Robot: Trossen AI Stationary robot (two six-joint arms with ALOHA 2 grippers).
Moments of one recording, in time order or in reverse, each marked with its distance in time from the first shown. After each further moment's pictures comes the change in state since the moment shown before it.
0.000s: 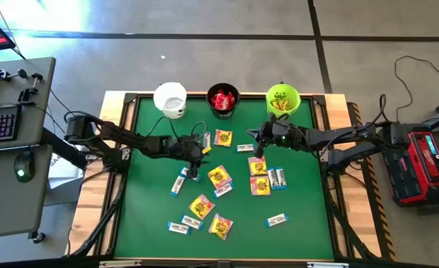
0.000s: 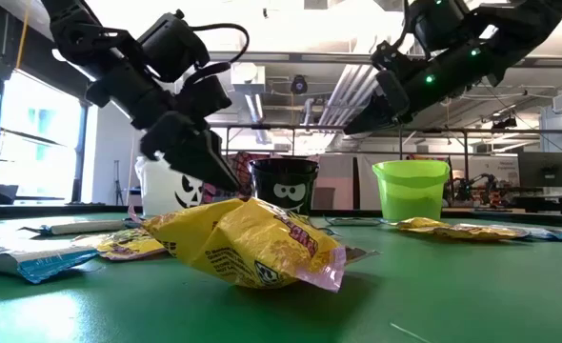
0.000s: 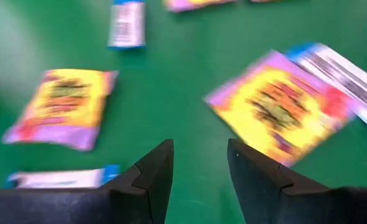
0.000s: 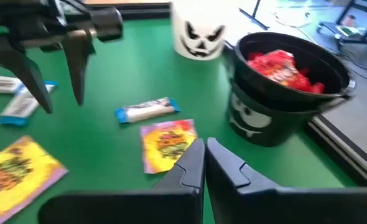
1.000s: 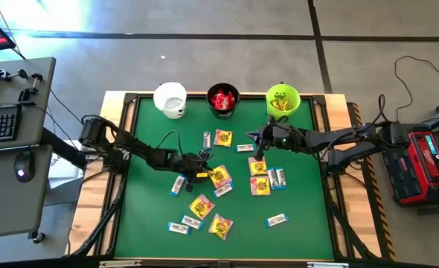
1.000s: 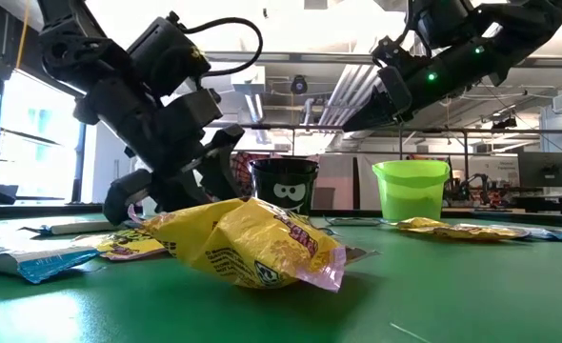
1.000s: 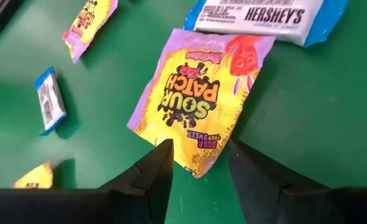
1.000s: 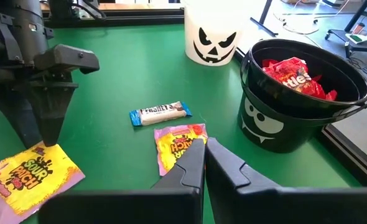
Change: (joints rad) left arm -0.140 0.170 0.001 0.153 -0.067 0.532; right arm 0.031 0.000 -0.007 0.022 0.001 -0.003
